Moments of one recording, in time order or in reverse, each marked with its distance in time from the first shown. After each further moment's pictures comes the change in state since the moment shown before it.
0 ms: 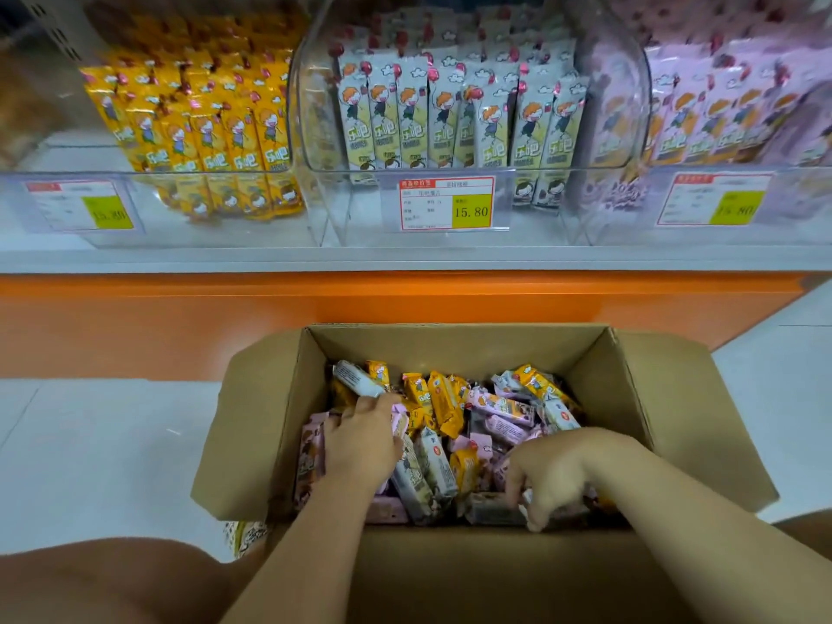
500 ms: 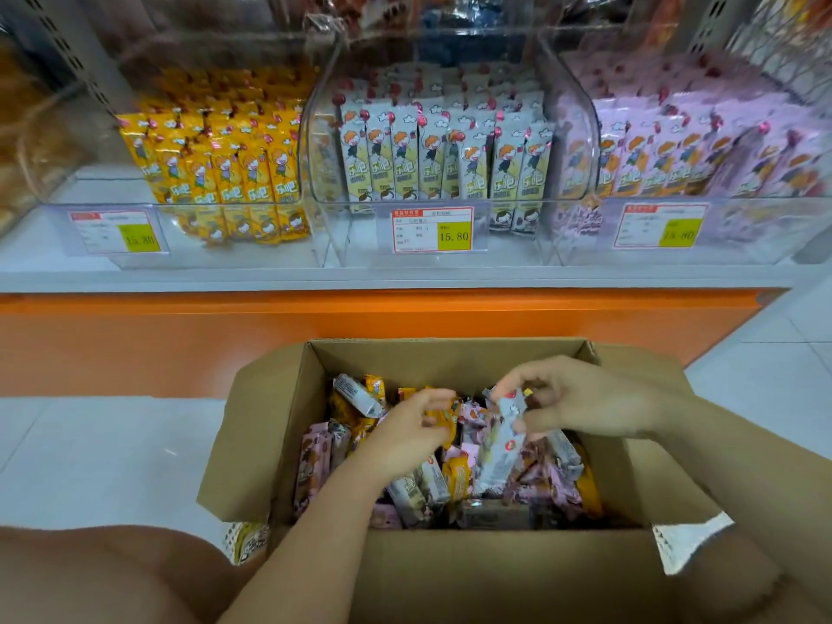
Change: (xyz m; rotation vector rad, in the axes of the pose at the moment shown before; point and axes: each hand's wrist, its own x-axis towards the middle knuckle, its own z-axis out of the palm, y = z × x) left_hand -0.026 0.045 -0.044 -0.777 -0.286 0.192; right_hand -0.071 0.020 -0.017 0.643 0.507 -0.398
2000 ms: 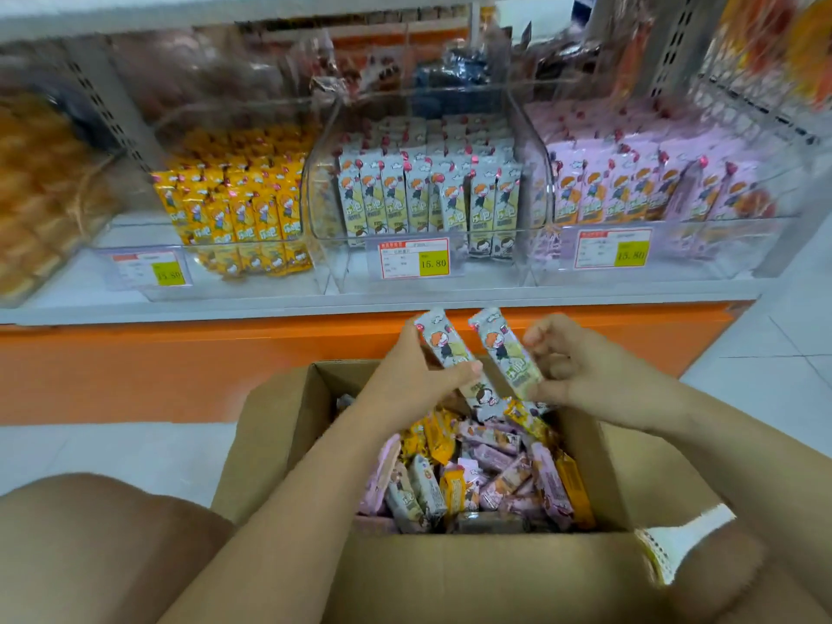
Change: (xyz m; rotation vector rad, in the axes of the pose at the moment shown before) left_hand -0.033 0.089 -0.024 -0.077 0.233 0.138; right_hand -0.047 -0.029 -0.008 -0.024 0.387 -0.203
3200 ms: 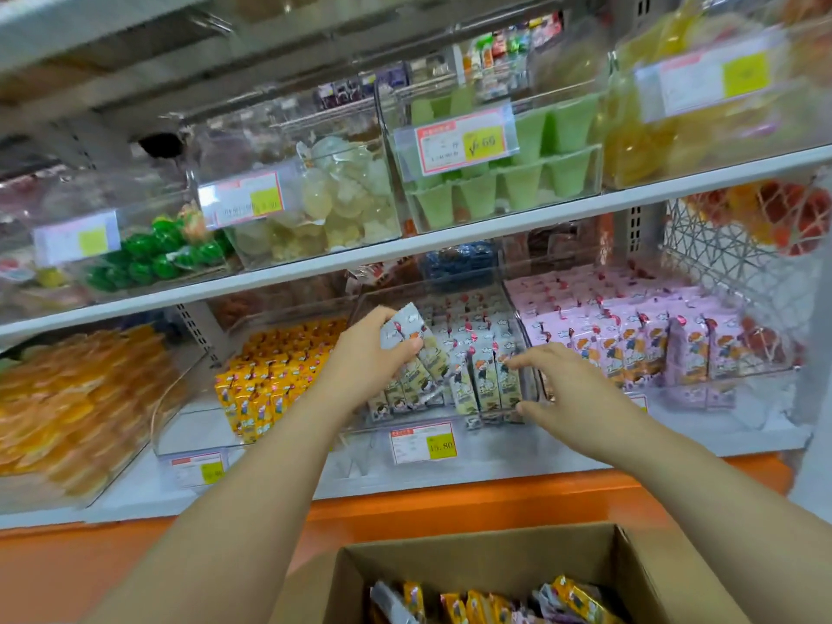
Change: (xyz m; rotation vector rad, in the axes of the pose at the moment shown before) left_hand 0.060 0.152 -0.112 0.477 0.410 0.345; right_hand 0.052 -0.075 -0.071 -0.432 0.370 -0.195
